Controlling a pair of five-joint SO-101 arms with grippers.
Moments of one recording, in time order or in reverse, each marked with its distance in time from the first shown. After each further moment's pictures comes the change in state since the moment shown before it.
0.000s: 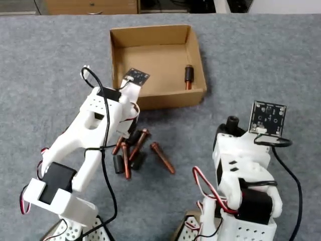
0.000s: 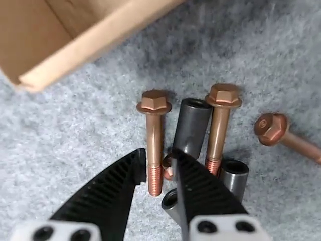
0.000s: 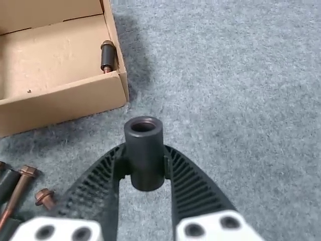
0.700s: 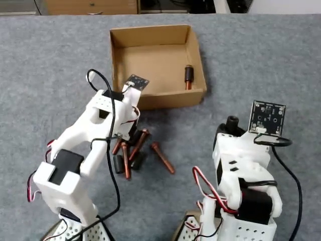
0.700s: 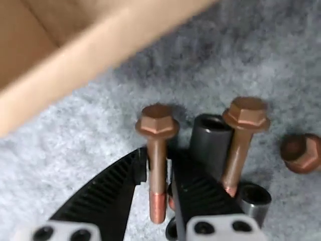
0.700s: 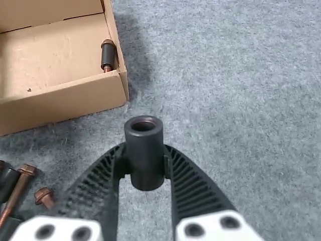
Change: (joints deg) left arm -0.5 10.8 -0.8 -6.2 -0.1; right arm 0.0 0.0 0.0 0.0 0.0
